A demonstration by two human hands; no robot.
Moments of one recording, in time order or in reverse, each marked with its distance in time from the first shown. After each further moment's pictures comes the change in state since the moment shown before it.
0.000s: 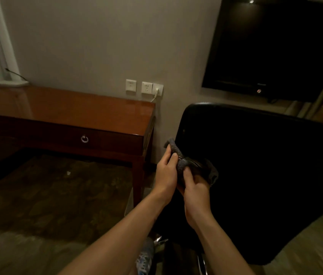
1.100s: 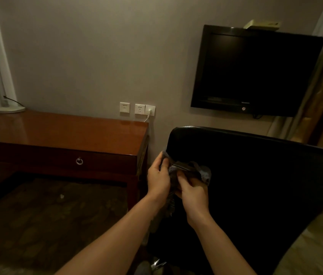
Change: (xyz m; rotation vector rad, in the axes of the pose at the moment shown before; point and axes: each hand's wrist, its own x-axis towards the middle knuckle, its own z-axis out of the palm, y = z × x) left_hand 0.007 0.036 0.025 0.093 0.168 0.135; right_hand 0.015 -0.043 -0.012 -0.001 0.025 -0.065
